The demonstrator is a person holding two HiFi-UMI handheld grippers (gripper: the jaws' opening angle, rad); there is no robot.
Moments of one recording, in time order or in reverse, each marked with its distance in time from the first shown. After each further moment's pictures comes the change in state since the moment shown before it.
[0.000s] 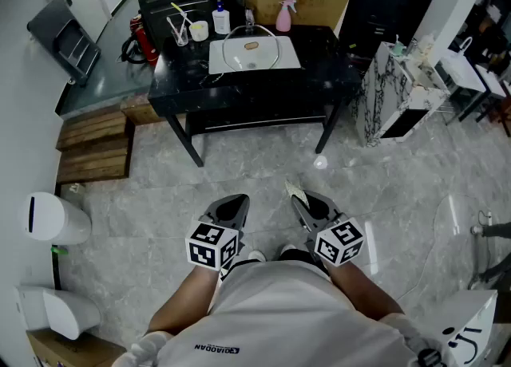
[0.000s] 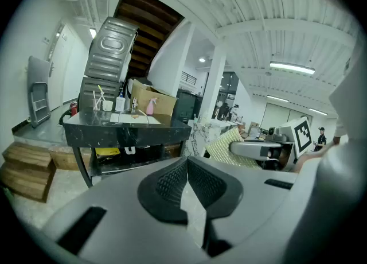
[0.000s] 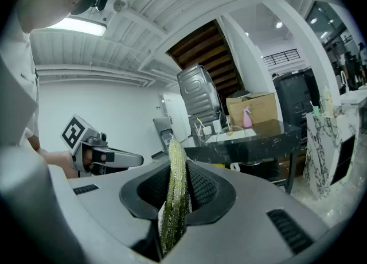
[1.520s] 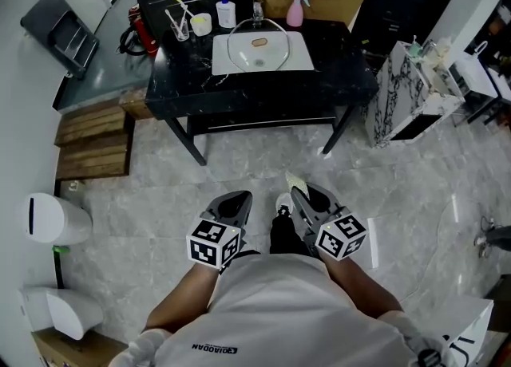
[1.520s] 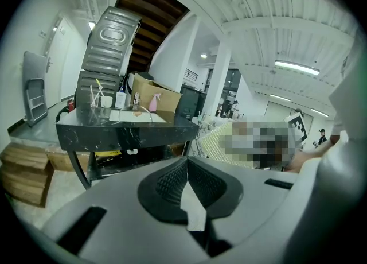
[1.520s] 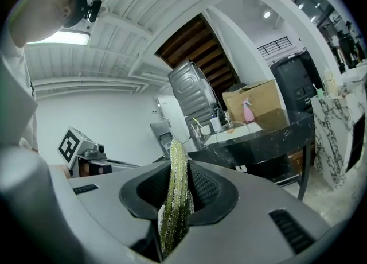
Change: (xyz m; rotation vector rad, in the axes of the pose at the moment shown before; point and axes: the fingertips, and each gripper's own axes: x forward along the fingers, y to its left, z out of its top) left arm 0.069 0.072 0.022 -0.010 0.042 -0.008; right arm 0.099 -0.057 0.021 0.112 -0.023 0.023
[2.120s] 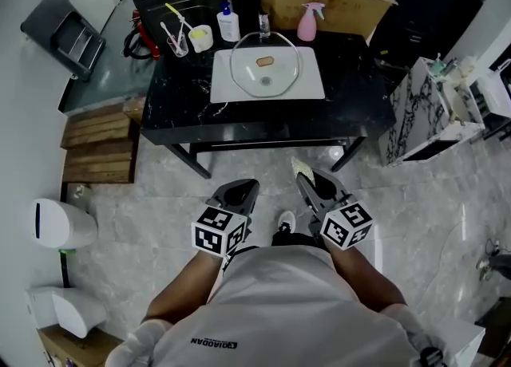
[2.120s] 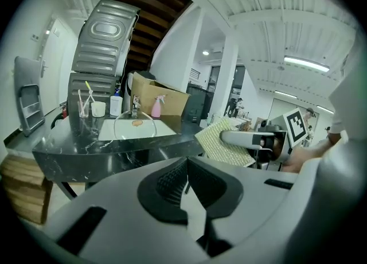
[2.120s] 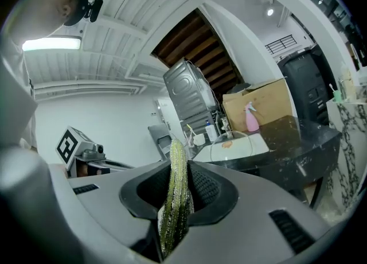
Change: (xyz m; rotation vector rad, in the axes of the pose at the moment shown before) left arm 0.149 0.079 0.102 0.022 0.017 0.031; right arm 0.123 -0.136 0.094 -0.020 -0.011 0.044
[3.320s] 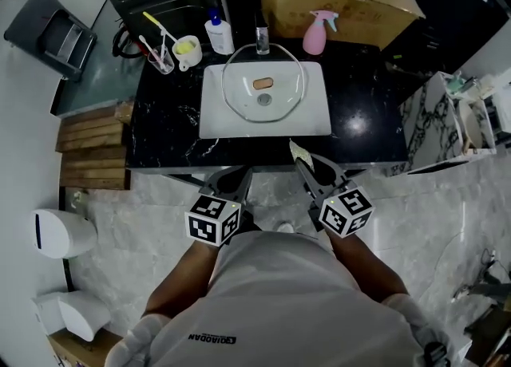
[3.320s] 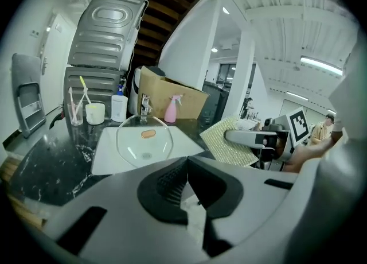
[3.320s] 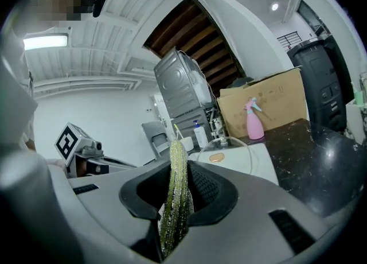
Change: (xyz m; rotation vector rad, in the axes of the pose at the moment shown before) left arm 0.148 0.134 0.087 -0.040 0.022 0.058; right arm 0.158 -0.142 0.063 -0.026 0.047 0.012
